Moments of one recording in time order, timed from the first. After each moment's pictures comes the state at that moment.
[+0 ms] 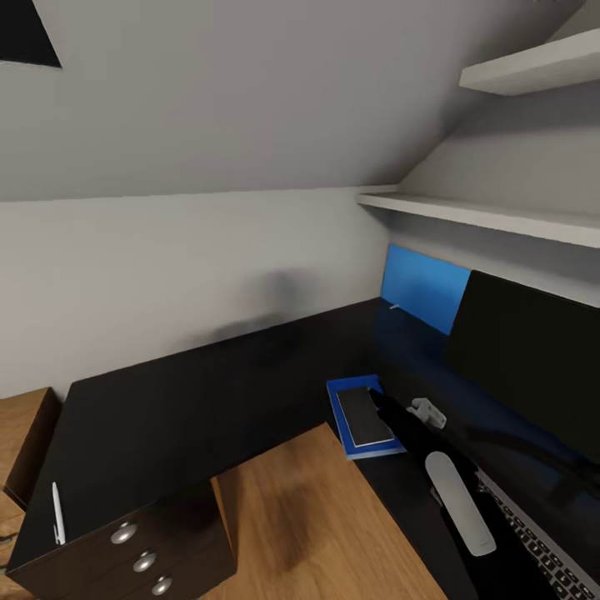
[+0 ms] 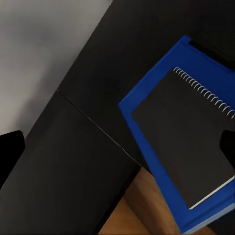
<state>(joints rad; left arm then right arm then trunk) 0.18 -0.10 0.06 -1.03 0.08 -0.05 0.03 -0.38 -0.06 0.12 -1.40 -0.94 0.32 -0.34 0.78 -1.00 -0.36</state>
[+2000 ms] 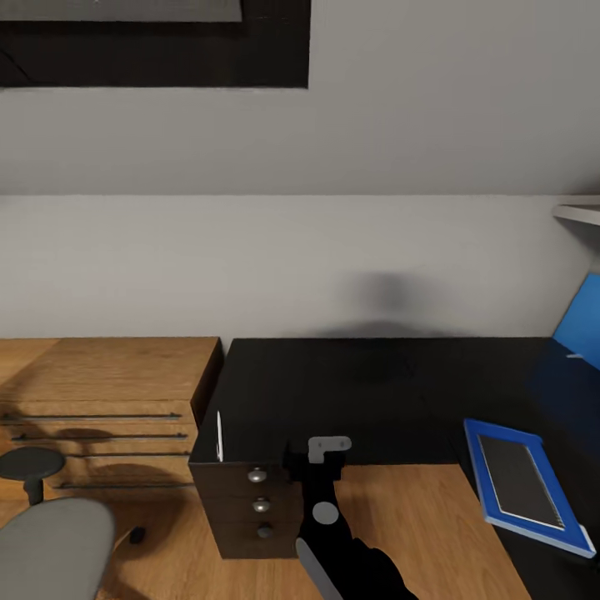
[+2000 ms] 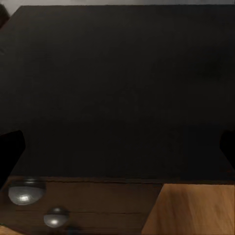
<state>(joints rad) 0.18 -0.03 0.09 -0.59 0.09 -0.40 0.08 -0.38 0.17 0.66 -1.10 -0.29 0.17 -0.63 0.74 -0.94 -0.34</state>
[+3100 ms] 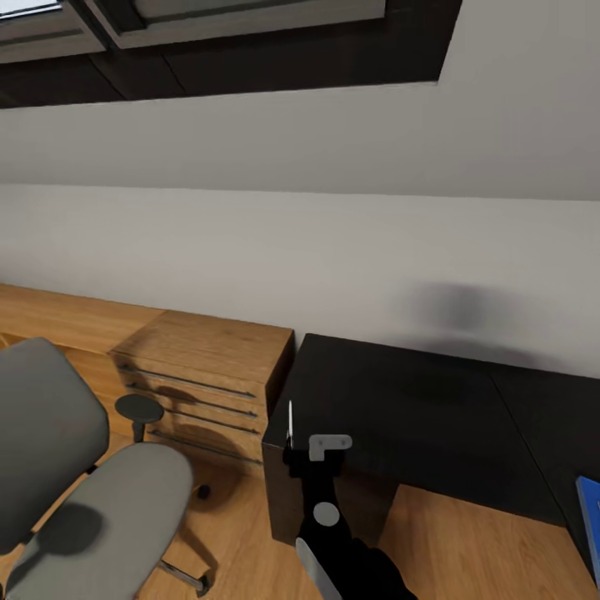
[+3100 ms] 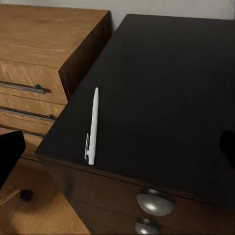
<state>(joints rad) 0.18 -0.04 0.09 -0.58 0.09 -0.40 0.08 -0.38 0.17 0.66 -1.10 -0.29 0.11 -0.63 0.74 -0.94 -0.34</state>
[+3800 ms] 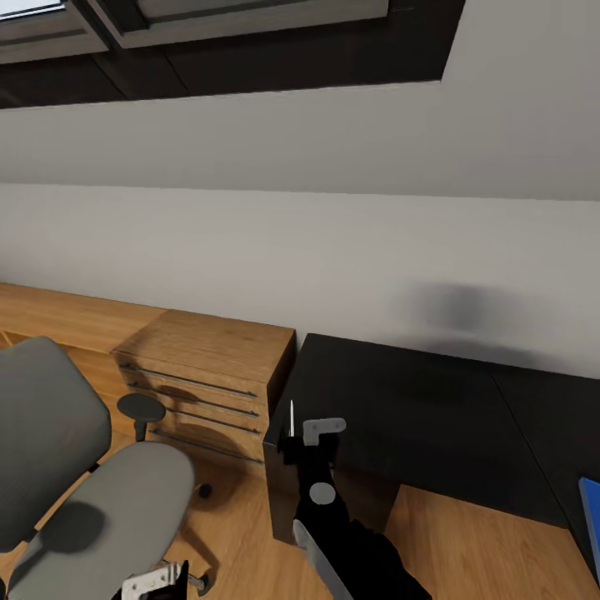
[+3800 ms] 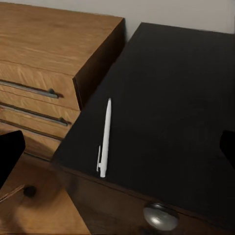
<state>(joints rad) 0.18 -0.05 0.09 -1.26 0.09 -0.04 0.07 -0.42 0.17 0.68 -1.19 -0.29 0.26 -0.63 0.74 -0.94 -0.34</state>
